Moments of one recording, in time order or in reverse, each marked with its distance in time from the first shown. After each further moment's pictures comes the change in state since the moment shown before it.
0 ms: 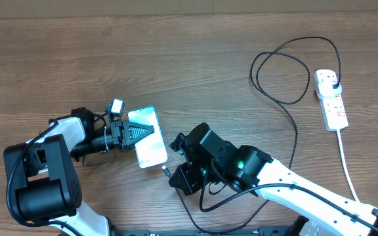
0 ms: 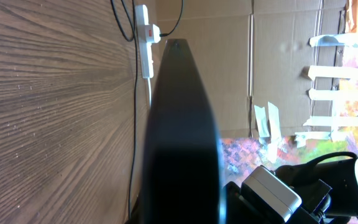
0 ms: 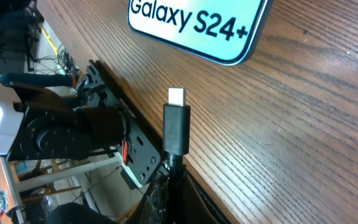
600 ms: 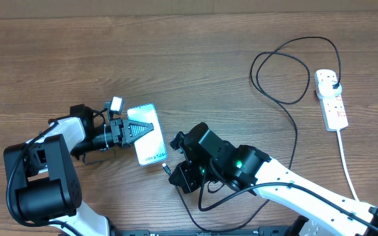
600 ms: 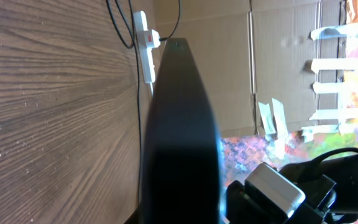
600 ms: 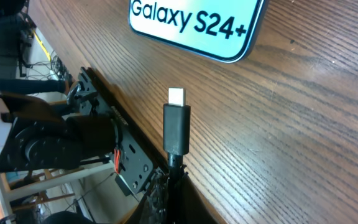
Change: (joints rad) left arm 0.000 0.000 0.000 0.098 0.007 -0.038; right arm 0.000 0.017 -0.003 0.022 0.034 0.001
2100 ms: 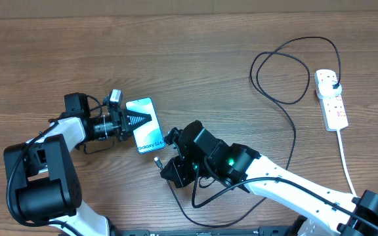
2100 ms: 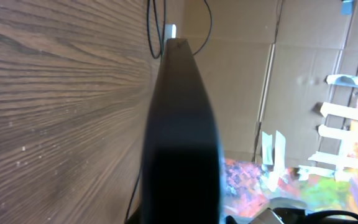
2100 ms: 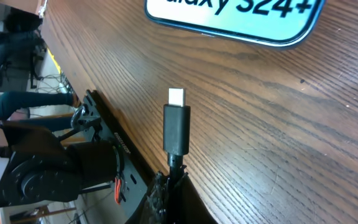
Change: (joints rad) left arm -0.001 0.000 0.000 0.404 -0.101 -0.589; right arm 0.000 0.066 -0.019 0.171 0.008 0.034
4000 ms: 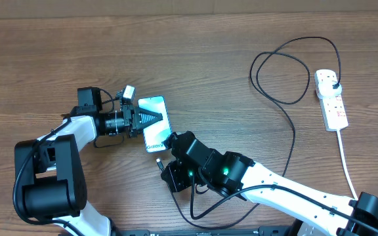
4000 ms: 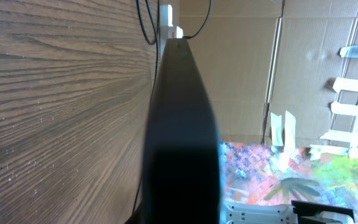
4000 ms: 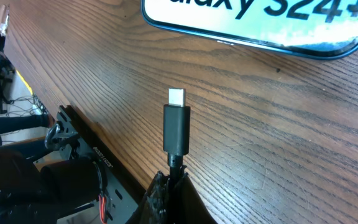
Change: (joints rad) left arm -0.104 0.000 0.000 0.134 0.001 -0.078; right arm 0.082 0.000 -0.002 -0.017 0.173 0.120
